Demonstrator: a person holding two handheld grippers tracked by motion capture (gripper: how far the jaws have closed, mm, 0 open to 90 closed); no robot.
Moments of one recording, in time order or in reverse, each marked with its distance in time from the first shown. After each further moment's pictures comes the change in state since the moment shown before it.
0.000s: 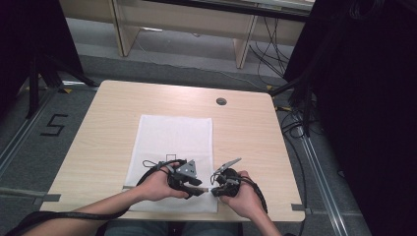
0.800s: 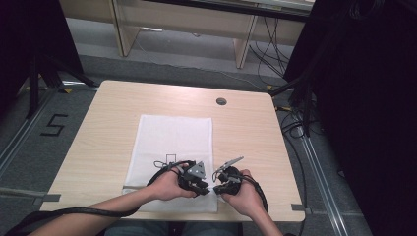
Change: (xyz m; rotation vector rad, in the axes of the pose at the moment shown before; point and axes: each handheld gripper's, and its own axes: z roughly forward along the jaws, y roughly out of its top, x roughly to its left) left arm 0.001 0.008 0.027 0.050 -0.004 0.011; right arm -0.007 0.000 0.000 0.001 -0.029 0.041
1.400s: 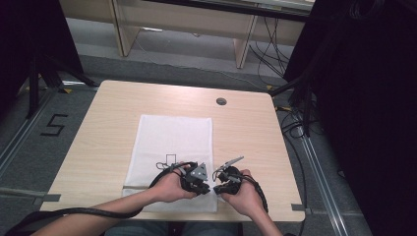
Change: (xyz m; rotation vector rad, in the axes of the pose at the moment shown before) left arm -0.003 0.002 0.003 0.027 0.032 0.031; right arm 0.000 0.001 0.000 -0.001 0.002 0.021
